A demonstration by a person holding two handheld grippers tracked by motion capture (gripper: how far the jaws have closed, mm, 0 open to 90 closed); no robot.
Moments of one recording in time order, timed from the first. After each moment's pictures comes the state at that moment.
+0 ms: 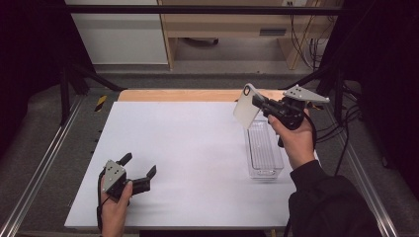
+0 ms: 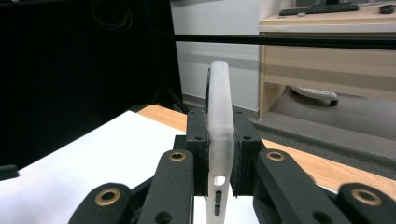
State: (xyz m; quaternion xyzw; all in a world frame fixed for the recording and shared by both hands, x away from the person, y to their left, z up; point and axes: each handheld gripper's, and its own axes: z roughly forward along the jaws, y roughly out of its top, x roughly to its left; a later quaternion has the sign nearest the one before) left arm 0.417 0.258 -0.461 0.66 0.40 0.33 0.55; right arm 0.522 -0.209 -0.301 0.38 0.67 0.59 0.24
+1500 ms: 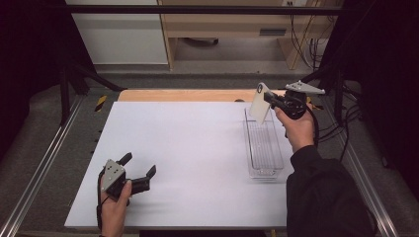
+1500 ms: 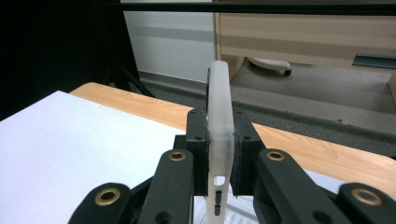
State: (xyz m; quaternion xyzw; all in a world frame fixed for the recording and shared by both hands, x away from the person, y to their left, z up) left arm 0.419 0.259 -0.463 0.66 0.40 0.32 0.55; right arm 0.583 -0.240 -0.338 0.44 0.68 0.52 0.27
